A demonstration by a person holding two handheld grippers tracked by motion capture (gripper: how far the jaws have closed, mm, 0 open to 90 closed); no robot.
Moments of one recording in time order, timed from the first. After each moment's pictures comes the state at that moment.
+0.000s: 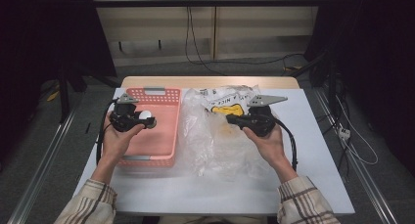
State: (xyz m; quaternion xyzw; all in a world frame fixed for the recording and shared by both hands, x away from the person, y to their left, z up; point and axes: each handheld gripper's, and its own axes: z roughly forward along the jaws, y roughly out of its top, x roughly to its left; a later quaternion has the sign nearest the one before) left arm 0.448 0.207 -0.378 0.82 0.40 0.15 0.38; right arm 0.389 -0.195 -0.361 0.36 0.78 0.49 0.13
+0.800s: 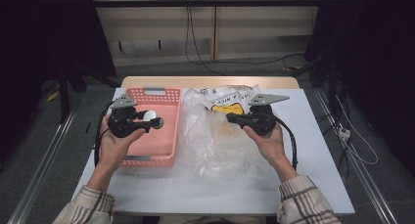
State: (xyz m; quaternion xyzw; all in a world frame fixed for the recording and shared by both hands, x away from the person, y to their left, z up) left arm 0.411 0.193 -0.348 0.81 0.35 0.15 0.44; right arm 0.390 -0.196 -0.360 0.36 0.78 0.50 0.12
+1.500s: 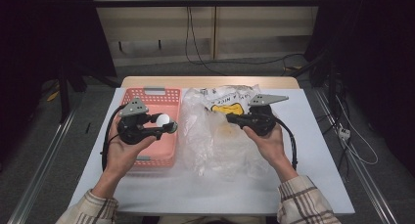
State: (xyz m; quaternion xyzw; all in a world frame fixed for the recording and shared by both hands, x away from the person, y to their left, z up) left arm 0.383 0.161 -0.332 0.82 0.30 0.13 0.47; right arm 0.389 -0.195 -0.359 0.36 0.78 0.50 0.12
